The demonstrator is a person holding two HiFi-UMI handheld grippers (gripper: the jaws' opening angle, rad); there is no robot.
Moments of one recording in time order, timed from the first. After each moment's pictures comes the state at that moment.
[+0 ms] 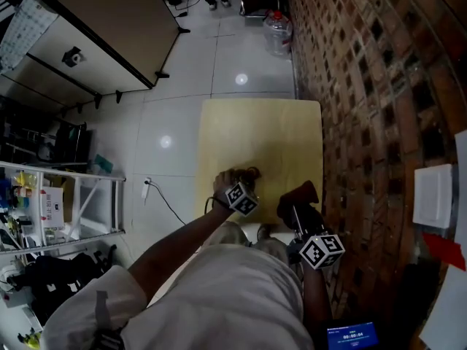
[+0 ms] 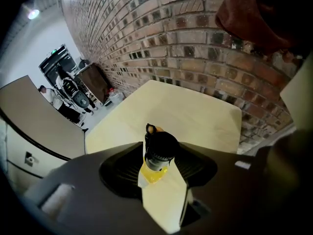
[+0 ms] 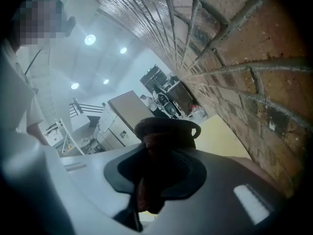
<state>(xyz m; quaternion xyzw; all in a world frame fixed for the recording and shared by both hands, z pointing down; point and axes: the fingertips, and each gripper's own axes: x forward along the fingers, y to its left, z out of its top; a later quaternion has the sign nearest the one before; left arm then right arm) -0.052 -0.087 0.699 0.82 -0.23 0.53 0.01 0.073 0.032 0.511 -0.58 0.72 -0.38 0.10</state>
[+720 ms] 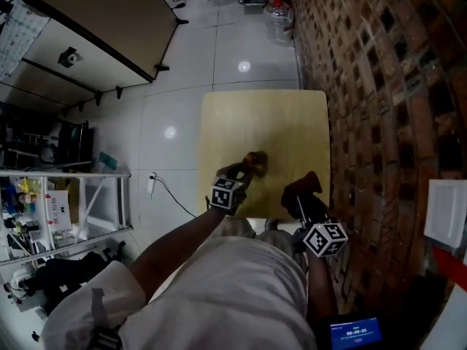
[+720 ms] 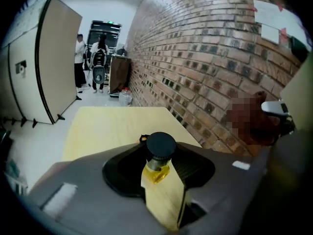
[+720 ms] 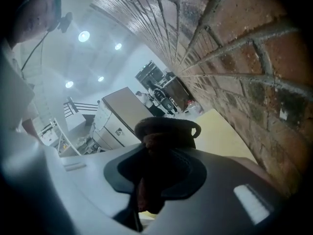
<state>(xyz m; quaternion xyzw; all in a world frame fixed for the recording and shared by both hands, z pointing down) -0.075 -0.120 0.658 0.87 -0.31 0.29 0.26 0.070 0.008 0.547 -0.58 0.70 -0.40 0.08</state>
